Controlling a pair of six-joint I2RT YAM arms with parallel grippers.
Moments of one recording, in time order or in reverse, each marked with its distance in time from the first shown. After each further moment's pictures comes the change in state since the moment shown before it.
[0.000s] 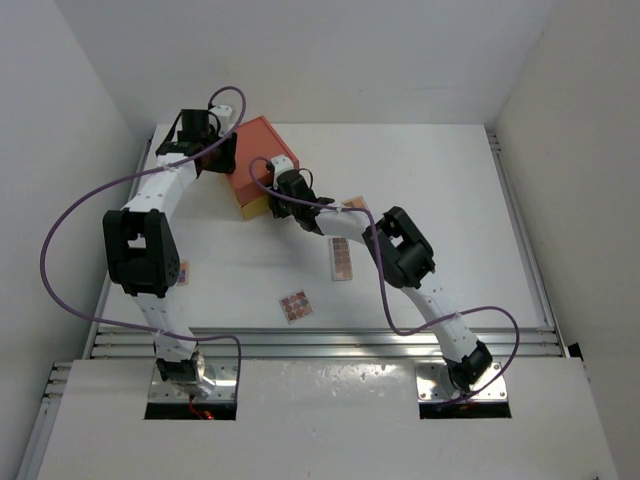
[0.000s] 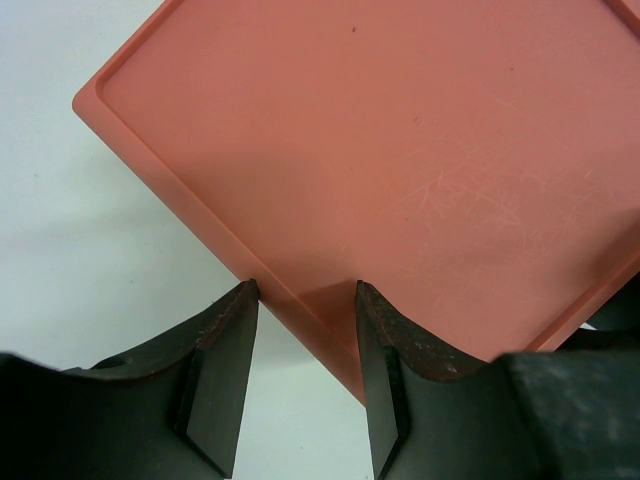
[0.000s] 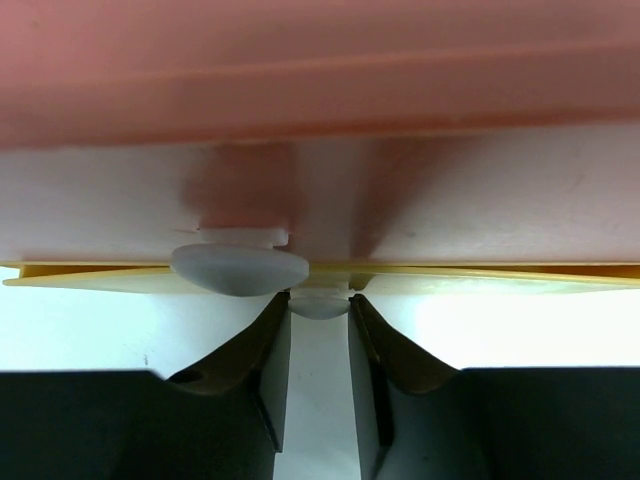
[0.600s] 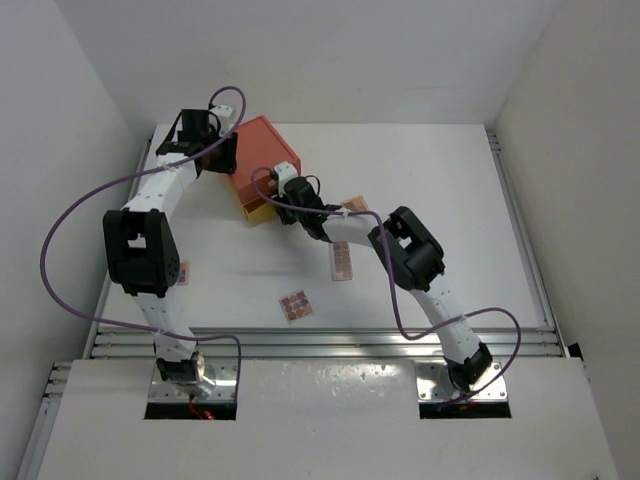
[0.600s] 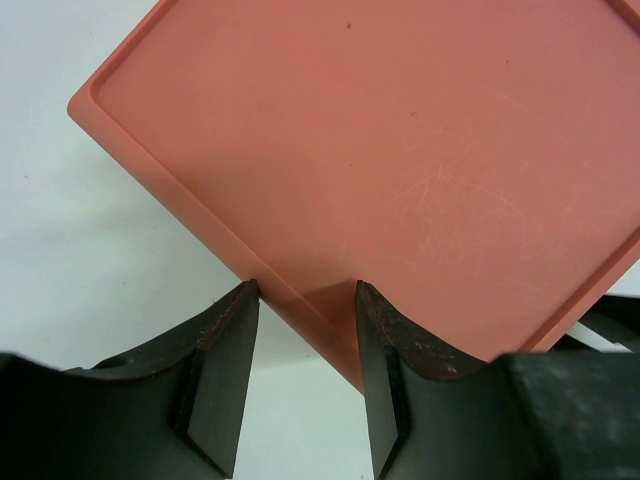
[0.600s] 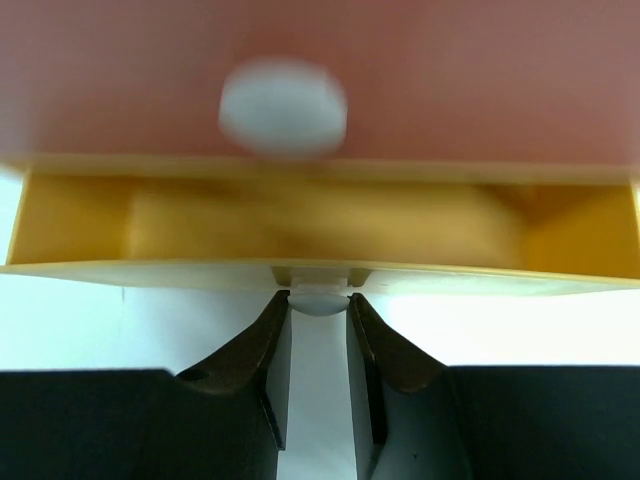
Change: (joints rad) left arm 0.001 0.000 0.000 -0.001 0.008 -0.003; right arm 0.003 -0.090 -0.176 0.091 0.007 -0.092
